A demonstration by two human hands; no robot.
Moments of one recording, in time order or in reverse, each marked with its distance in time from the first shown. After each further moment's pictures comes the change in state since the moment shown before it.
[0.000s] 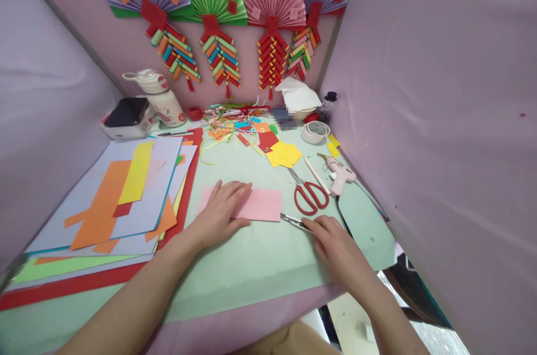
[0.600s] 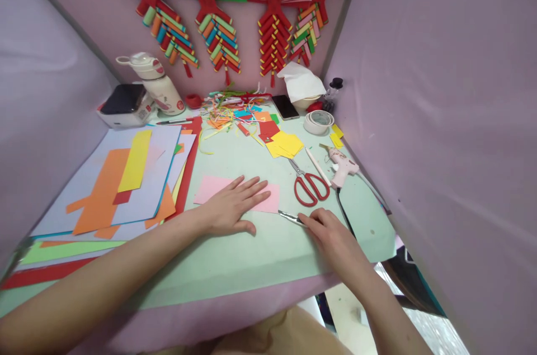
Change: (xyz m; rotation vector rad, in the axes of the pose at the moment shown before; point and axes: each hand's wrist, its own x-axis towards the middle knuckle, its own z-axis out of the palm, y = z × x) left_hand 0.020 -0.001 0.010 0.070 -0.354 0.276; right_hand 0.000 -0.004 0.000 0.022 -0.025 -0.003
